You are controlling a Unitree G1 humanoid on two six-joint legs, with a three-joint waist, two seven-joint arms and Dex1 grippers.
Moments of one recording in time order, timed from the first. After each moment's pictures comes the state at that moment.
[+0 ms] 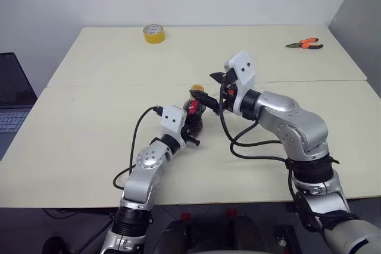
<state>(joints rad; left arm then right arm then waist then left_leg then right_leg) -0.23 0.14 -0.12 -0.16 -0.16 0.32 -0.34 -0.71 -0.28 0.14 -0.27 0.42 0.86 0.41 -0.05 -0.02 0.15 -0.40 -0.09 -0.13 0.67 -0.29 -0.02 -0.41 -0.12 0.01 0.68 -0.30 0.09</state>
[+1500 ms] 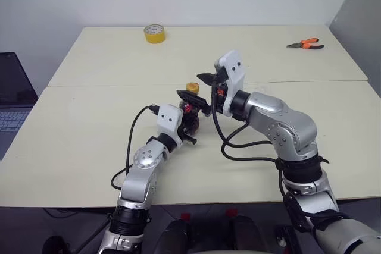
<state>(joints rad) -0.23 0.16 -0.10 -0.16 -0.15 0.29 -0.34 -0.74 -0.17 0.14 -0.23 0.45 0.87 0.39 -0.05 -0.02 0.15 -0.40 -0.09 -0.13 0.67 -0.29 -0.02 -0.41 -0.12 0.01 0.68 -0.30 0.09</state>
